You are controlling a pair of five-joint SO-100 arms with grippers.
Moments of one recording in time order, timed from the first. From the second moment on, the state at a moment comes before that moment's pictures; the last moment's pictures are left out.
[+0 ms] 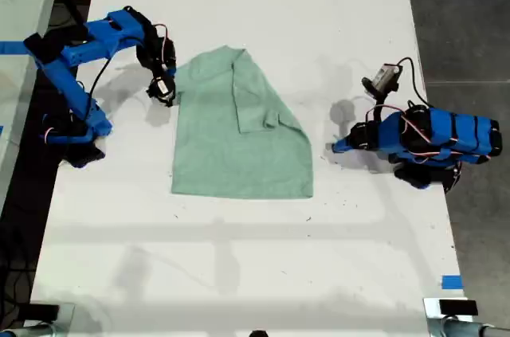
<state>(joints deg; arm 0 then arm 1) -56.9 97.1 111.2 65.9 39.0 9.7 200.2 175.0 72.2 -11.8</state>
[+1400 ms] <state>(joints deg) -14.1 198.4 181.5 48.8 8.3 9.7 200.2 175.0 72.2 -11.8</state>
